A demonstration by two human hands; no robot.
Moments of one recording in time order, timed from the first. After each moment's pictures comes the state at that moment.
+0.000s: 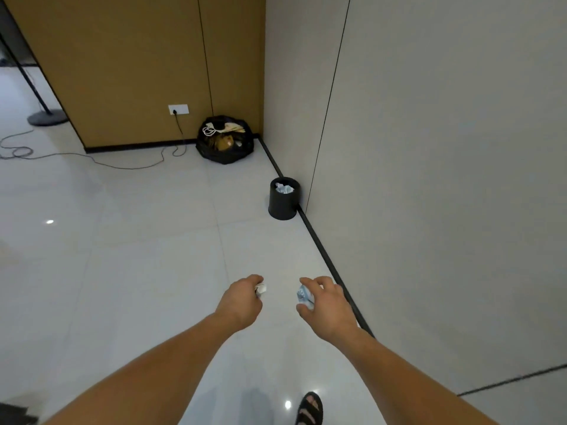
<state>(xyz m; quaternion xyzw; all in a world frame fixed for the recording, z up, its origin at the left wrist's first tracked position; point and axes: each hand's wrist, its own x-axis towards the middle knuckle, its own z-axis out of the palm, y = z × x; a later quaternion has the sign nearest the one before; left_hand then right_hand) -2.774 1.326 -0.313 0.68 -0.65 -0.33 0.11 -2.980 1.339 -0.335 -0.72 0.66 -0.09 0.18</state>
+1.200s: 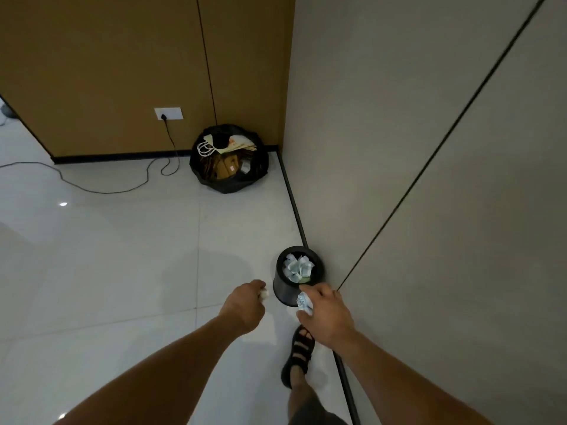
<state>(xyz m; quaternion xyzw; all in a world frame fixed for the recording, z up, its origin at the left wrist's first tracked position) -2.791 0.517 -0.372 0.72 -0.58 -0.36 0.08 -2.989 0.504 -0.398 -0.74 0.61 0.00 0.26</state>
